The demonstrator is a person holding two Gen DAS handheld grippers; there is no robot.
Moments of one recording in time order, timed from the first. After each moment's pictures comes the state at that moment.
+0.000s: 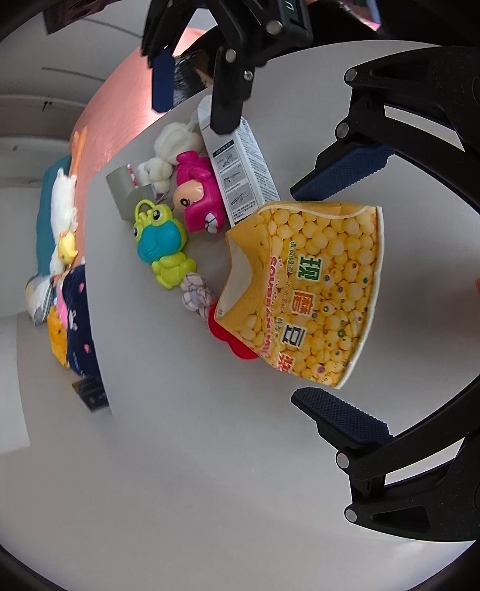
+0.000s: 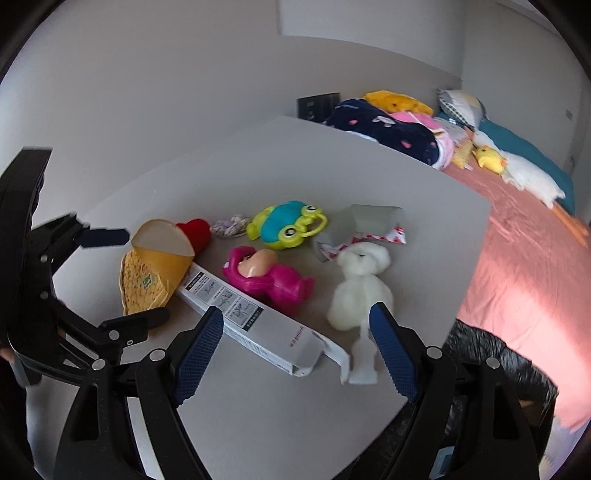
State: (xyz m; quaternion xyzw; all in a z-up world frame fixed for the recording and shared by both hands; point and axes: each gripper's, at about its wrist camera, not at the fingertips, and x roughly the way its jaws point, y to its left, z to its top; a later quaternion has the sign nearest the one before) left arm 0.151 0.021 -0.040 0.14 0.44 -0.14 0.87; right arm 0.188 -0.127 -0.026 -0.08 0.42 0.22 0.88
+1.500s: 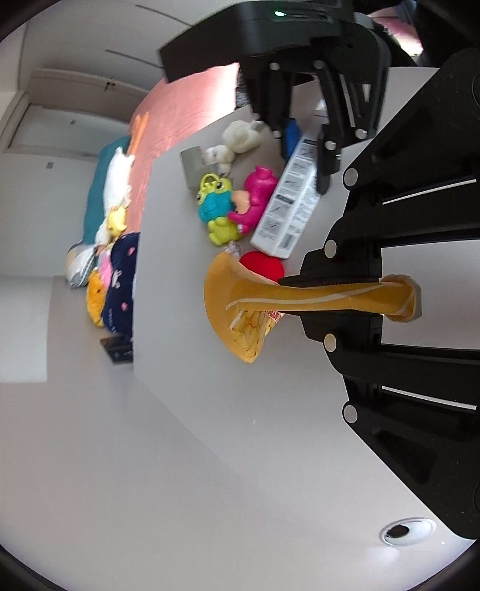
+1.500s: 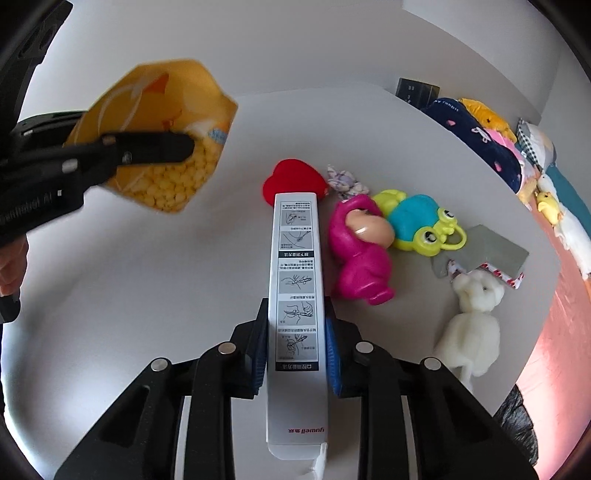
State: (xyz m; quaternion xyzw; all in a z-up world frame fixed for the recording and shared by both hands) left arm 0.126 0.074 0.007 0.04 0.38 -0.09 0.92; right arm 0.169 -0.056 -0.054 -0.19 0.44 0.32 0.81
